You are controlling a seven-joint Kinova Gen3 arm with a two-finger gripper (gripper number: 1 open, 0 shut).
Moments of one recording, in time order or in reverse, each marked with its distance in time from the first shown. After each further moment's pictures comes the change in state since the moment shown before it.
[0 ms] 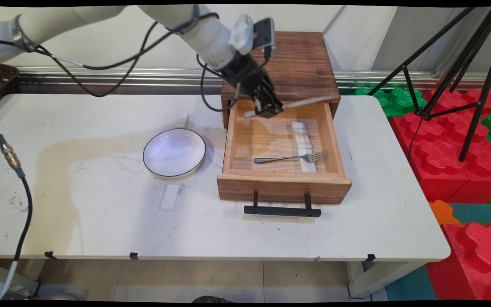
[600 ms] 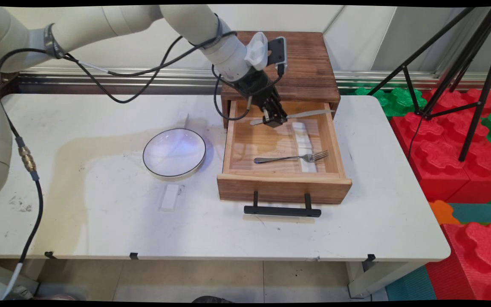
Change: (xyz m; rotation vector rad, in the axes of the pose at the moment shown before) arm -0.002 -0.013 0.051 -0.017 -0.054 0.003
